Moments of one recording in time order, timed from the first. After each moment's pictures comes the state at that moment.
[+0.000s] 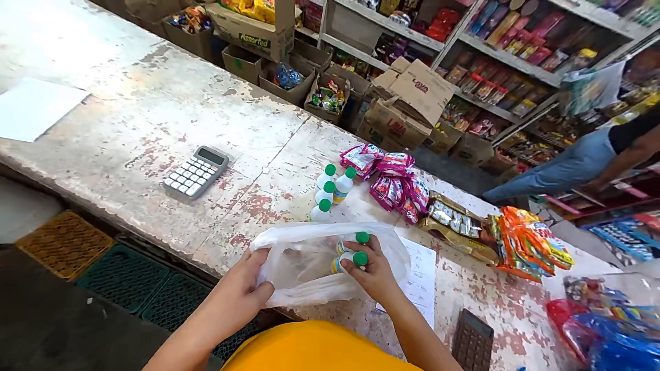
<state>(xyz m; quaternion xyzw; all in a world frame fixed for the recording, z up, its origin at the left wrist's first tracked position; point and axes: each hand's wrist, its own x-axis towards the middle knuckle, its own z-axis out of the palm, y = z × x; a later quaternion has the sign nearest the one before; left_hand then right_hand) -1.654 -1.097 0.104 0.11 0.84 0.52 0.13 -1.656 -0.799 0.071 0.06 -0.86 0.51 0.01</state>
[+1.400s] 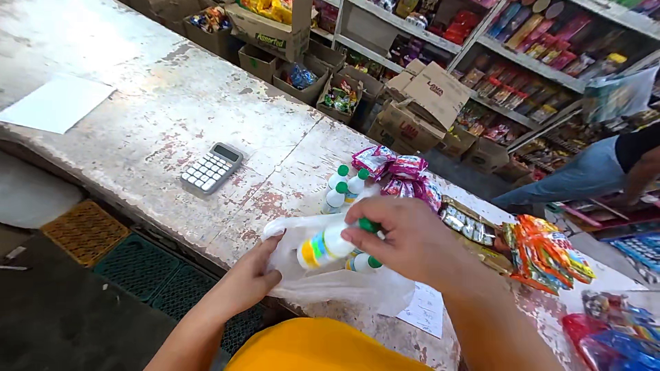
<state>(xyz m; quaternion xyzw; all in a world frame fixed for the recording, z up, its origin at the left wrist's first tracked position) -1.670 -1.105 0.093 0.11 0.81 0.55 0.18 -1.705 -0.842 0.233 0.34 -0.91 0.23 0.04</state>
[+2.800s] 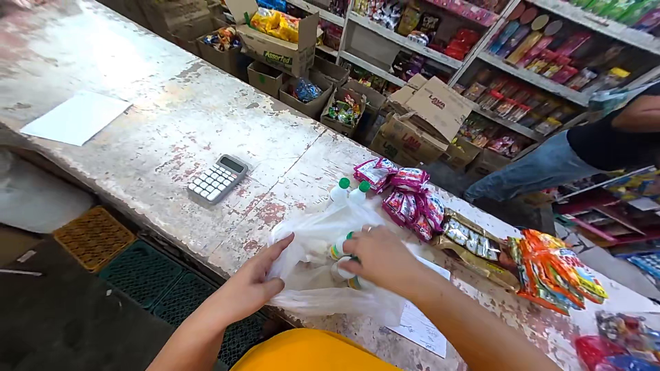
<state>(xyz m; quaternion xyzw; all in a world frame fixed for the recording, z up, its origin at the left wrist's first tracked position) -1.675 -1.101 0.108 0.12 0.74 0.63 0.18 -1.723 -0.846 0.197 0.25 -0.93 0.03 -0.26</state>
